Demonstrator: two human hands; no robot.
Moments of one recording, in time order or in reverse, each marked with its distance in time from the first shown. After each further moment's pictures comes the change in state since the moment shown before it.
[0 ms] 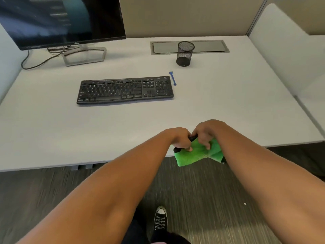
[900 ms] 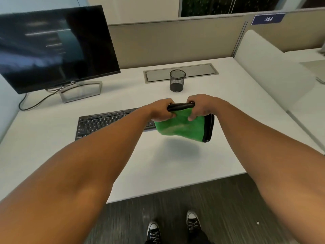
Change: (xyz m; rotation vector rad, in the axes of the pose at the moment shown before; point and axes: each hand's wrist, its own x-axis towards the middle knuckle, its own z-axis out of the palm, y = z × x) left_hand 0.004 -0.043 -0.184 -0.032 0.419 0.121; right_hand -0.041 0.056 -0.133 0.549 0.670 -0.028
